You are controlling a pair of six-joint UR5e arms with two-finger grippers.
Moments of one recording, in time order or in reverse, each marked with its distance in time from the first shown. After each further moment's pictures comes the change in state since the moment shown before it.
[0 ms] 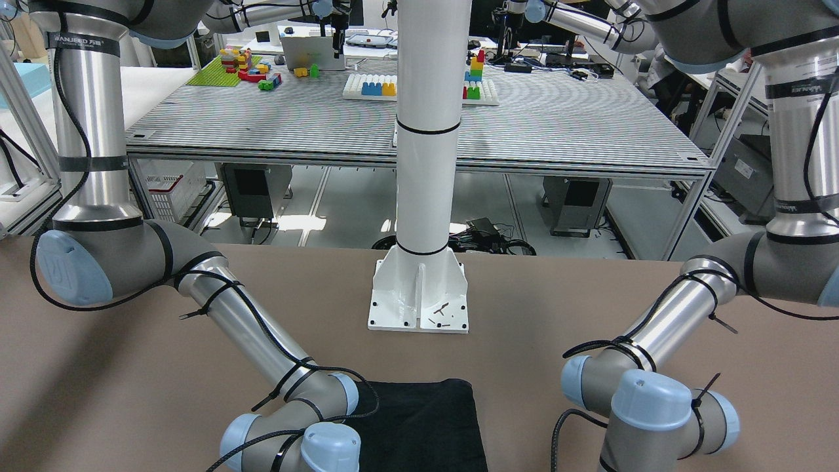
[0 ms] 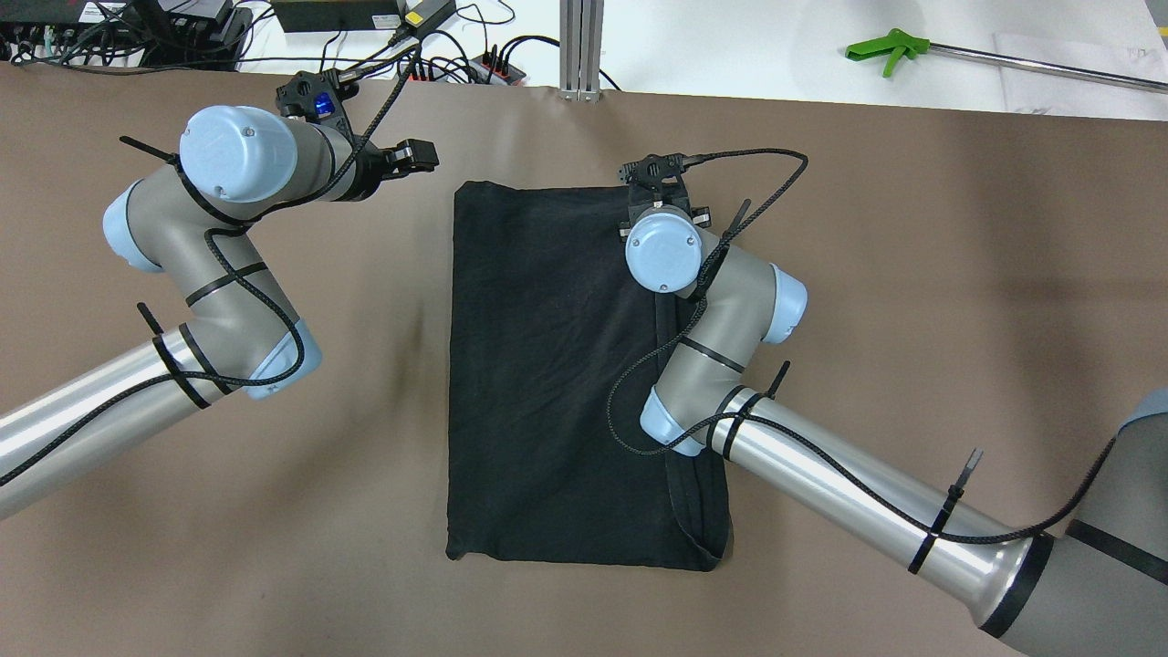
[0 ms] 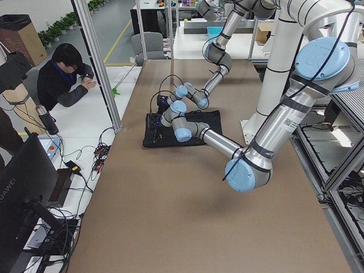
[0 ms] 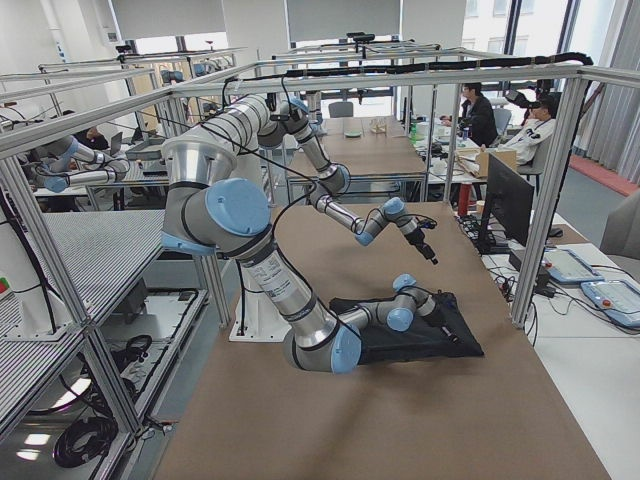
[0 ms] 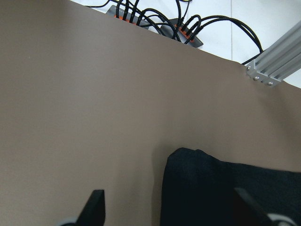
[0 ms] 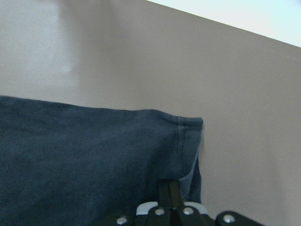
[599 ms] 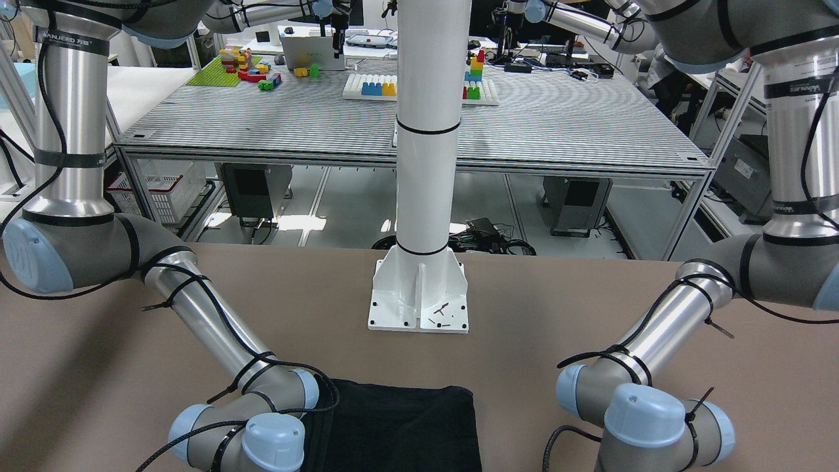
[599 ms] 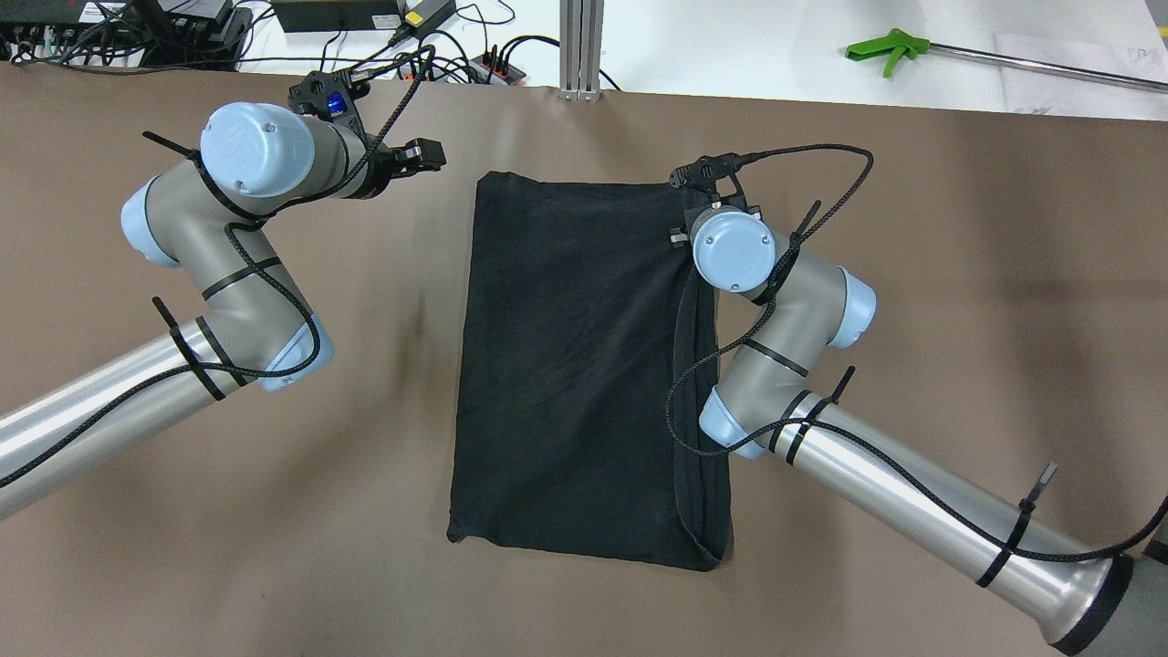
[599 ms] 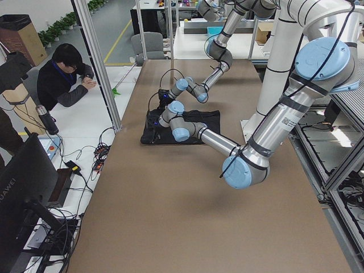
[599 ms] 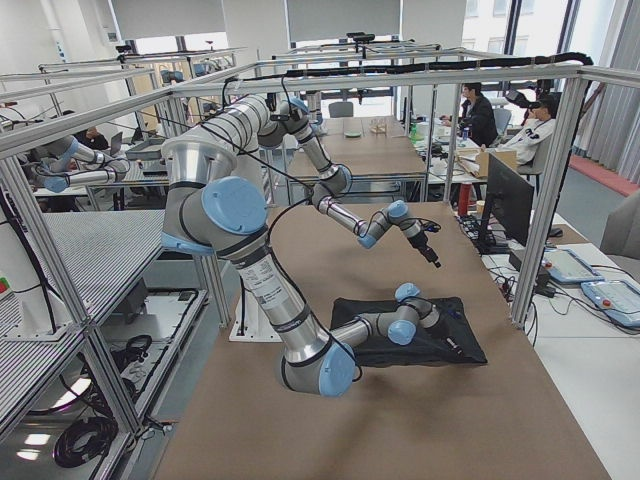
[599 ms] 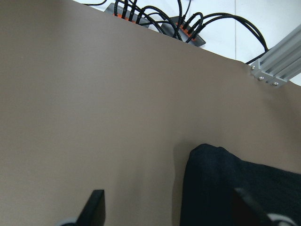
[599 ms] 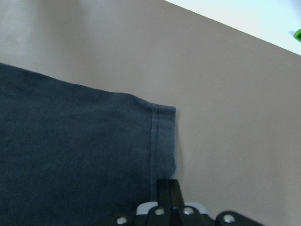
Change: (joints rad) left arm 0.001 -0.034 0.060 -0.006 0.000 0.003; right arm 0.045 -0.141 0.149 0.001 0.063 -0.117
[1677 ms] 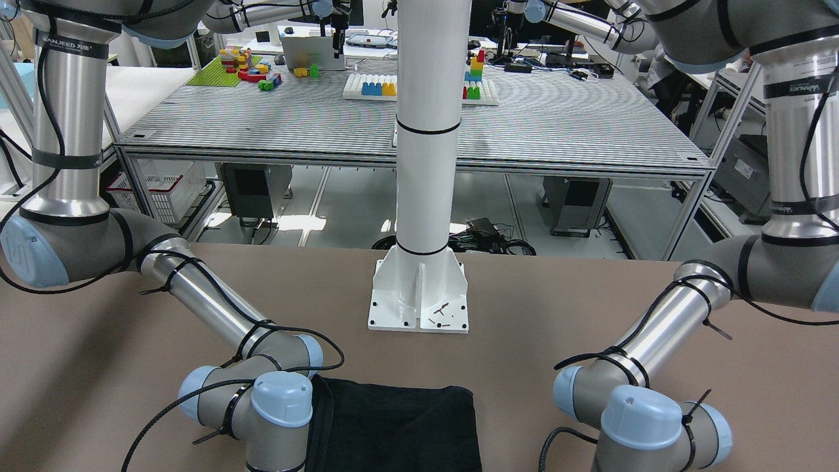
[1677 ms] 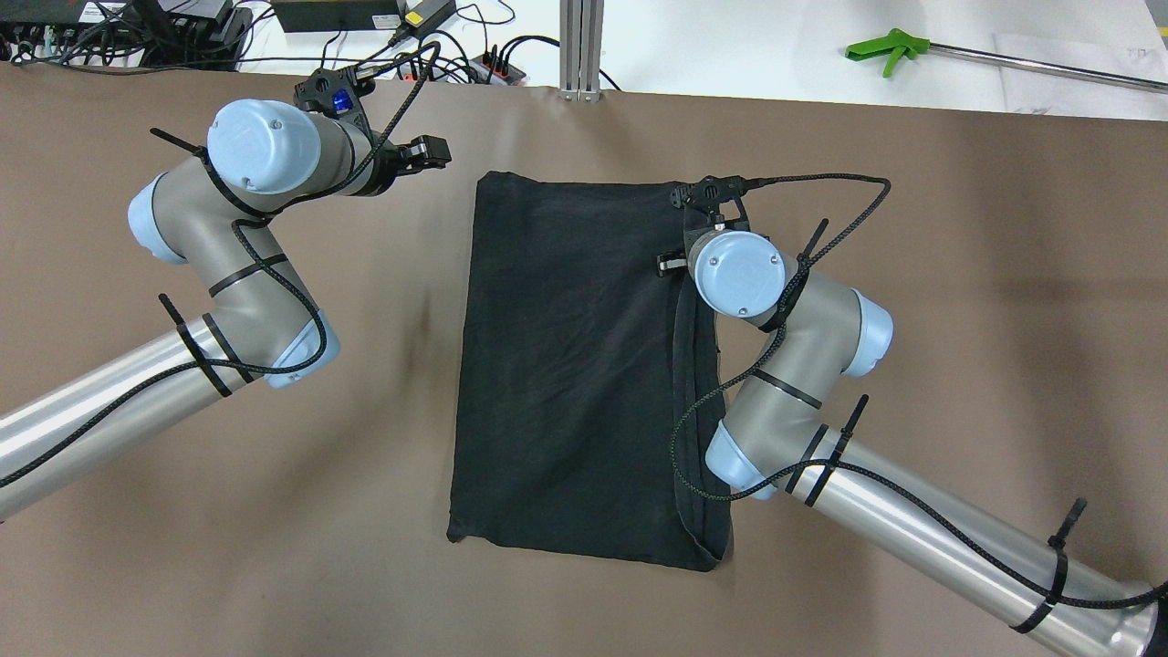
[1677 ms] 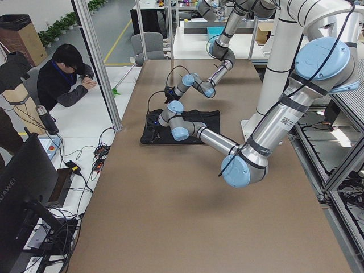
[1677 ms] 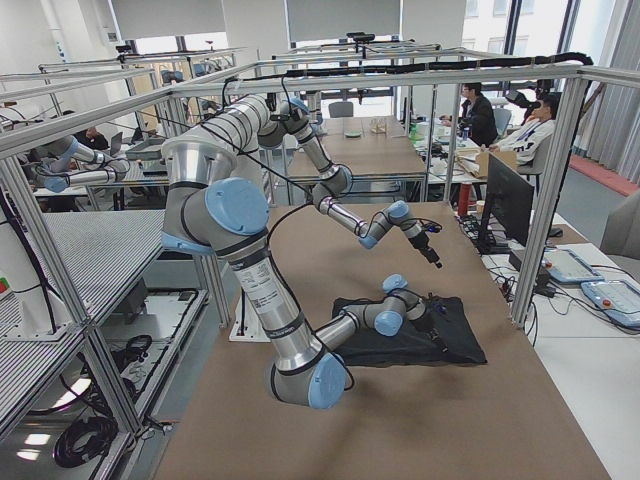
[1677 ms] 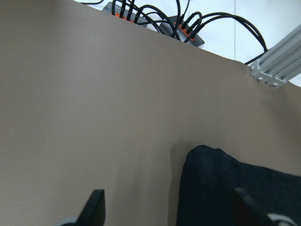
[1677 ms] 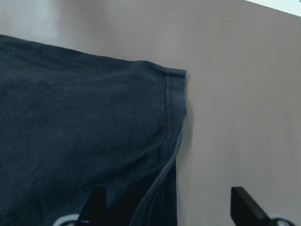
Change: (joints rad) left arm 0.000 -0.015 0.013 -0.005 -0.001 -0.006; right arm -0.036 -0.083 0.217 -0.144 0.053 0.115
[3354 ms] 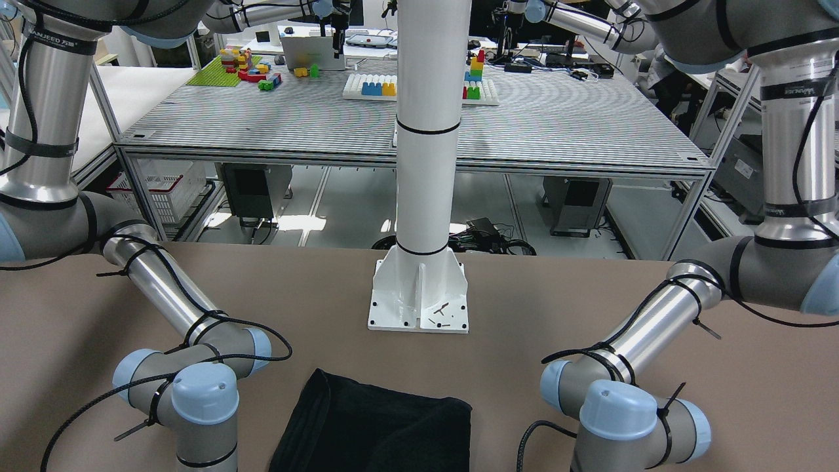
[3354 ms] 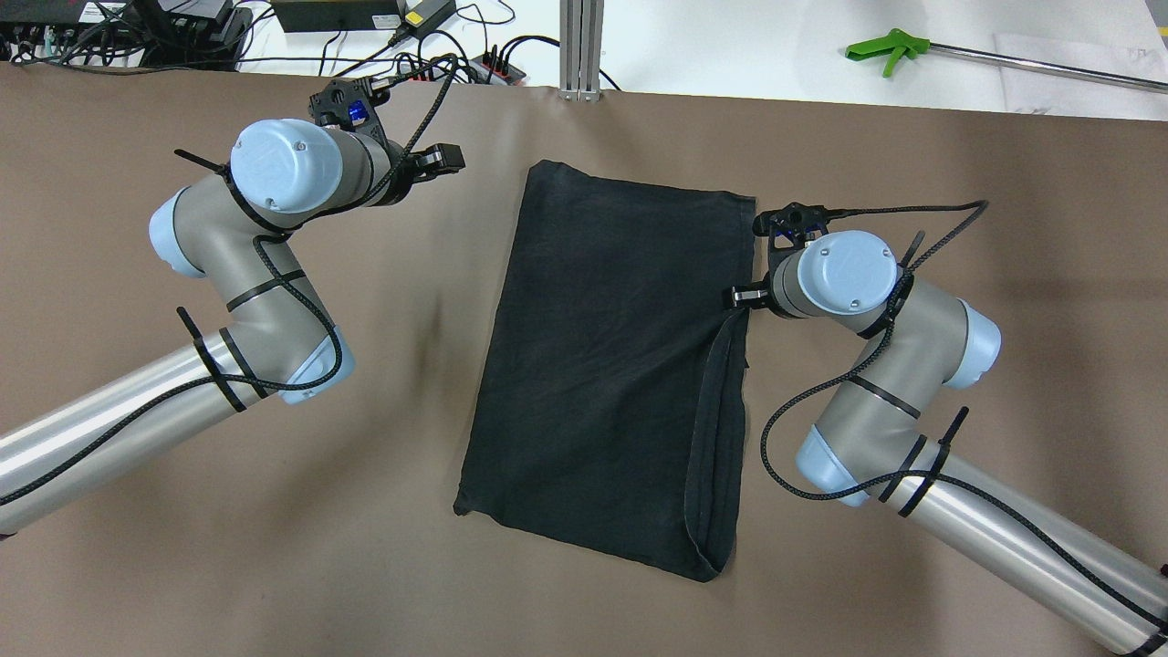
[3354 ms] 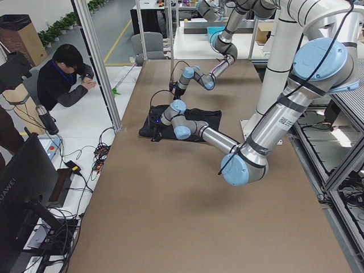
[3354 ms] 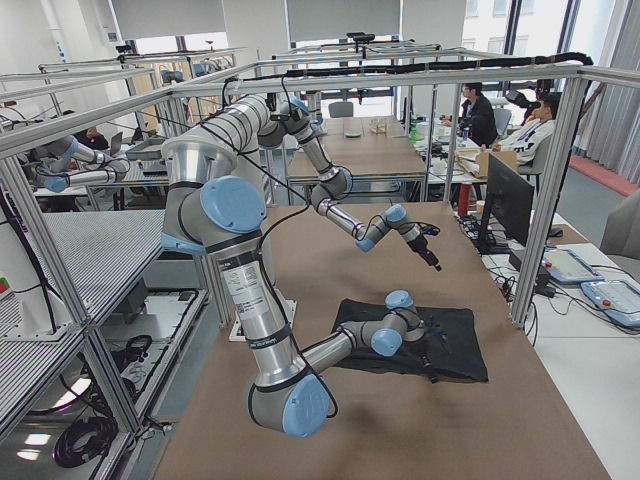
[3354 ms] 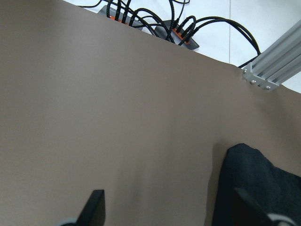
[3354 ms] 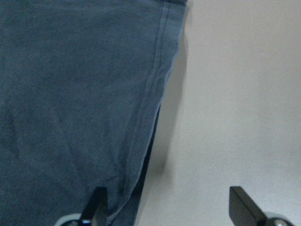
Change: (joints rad) left arm 0.033 -0.010 -0.002 0.001 0.061 -0.022; right arm 0.066 -0.179 0.136 -0.042 0.260 0.021
